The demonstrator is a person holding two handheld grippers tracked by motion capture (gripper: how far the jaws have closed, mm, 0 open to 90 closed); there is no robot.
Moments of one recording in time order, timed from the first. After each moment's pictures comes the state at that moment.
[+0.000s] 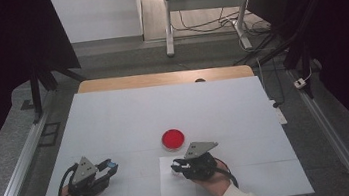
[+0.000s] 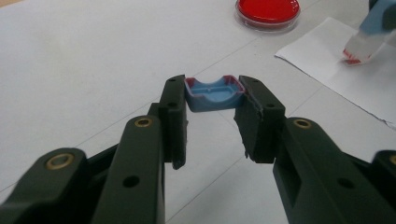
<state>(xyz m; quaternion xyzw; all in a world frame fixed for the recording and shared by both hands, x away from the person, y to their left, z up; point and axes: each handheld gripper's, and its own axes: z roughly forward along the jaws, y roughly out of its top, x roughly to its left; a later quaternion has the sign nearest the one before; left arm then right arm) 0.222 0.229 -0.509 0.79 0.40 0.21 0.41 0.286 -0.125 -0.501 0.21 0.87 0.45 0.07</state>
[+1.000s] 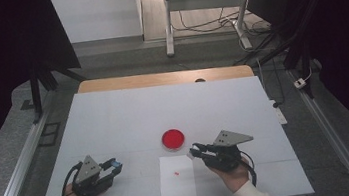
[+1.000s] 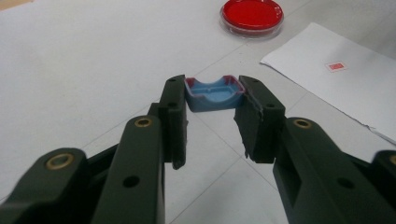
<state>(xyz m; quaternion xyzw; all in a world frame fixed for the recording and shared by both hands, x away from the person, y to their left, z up) 0.226 0.219 -0.508 0.80 0.38 0.20 0.42 0.287 -0.182 -0.470 0.28 0.79 0.52 0.12</state>
